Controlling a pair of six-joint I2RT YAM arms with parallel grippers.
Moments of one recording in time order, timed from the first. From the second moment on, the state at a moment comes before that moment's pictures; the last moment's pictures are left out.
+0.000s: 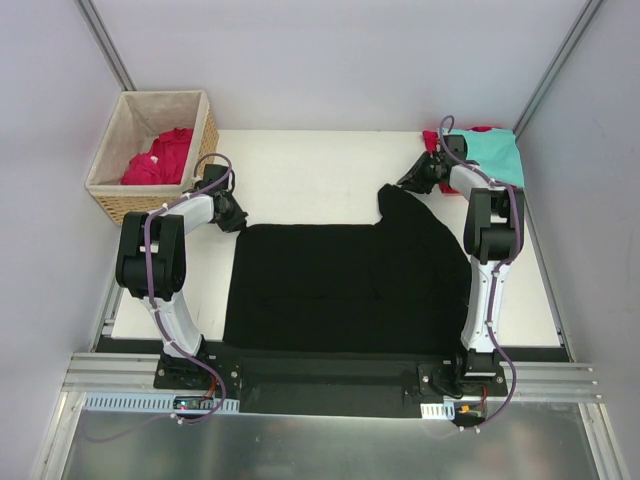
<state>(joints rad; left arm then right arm) -0.08 1.84 1.13 -0.35 0.04 -0.68 0.03 2.33 1.77 -0.31 -0.42 0.64</state>
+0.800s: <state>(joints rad) -0.08 1.84 1.13 -0.35 0.05 -0.67 0.04 2.29 1.77 -0.39 -0.35 0.61</state>
